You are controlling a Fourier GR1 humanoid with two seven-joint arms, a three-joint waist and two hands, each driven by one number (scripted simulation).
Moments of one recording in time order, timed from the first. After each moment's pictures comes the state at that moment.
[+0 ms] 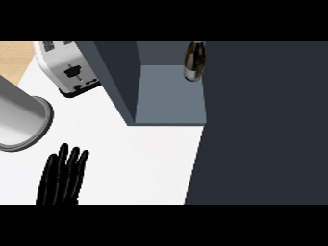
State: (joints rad) left arm 0.20 0.54 -0.72 -2.04 0.56 0.61 -0.58; right arm 0.08 -0.03 0.24 -2.43 -0.19 0.26 0.69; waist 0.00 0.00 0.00
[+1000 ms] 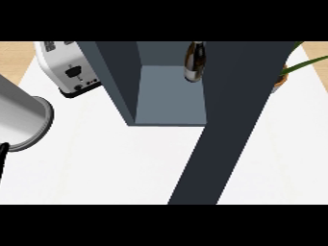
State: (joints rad) left arm 0.41 0.75 -0.27 -2.09 0.82 0.30 -0.60; right arm 0.09 -0.02 0.73 -2.45 -0.05 0.13 0.74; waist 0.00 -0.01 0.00
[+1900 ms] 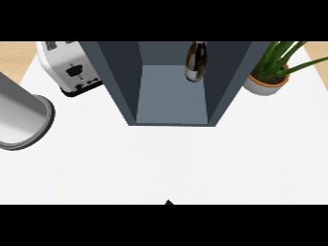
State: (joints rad) left arm 0.39 0.77 -0.13 -2.04 0.94 0.14 -0.51; right arm -0.22 -0.14 0.89 -2.39 0.15 -0.28 0.74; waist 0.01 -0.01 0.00
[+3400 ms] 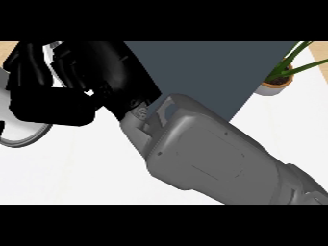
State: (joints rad) left arm 0.30 0.66 -0.12 -2.02 0.87 0.16 -0.41; right arm -1.18 0.00 0.48 -1.39 -0.19 -0.38 0.47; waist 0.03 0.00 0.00
